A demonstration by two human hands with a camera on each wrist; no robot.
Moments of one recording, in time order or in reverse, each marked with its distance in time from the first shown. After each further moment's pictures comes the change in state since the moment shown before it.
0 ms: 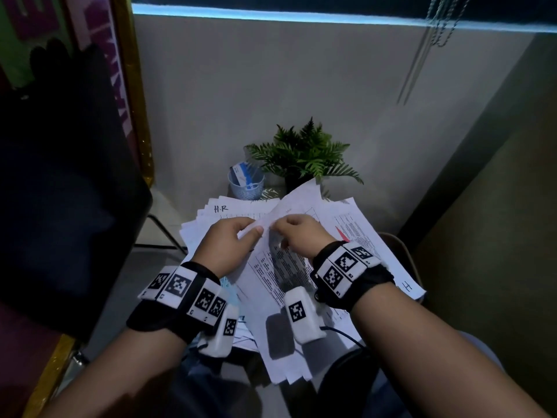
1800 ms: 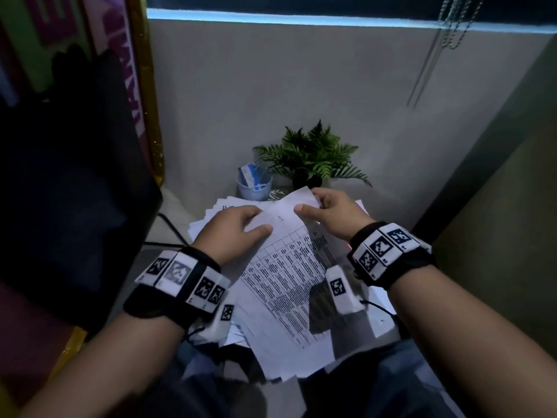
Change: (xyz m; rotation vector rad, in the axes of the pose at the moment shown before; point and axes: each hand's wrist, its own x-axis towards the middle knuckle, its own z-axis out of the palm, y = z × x) left_hand 0.000 0.019 -0.020 0.136 -0.044 0.087; right_hand 0.001 -0.015 -0.054 -0.073 -0.052 -0.239
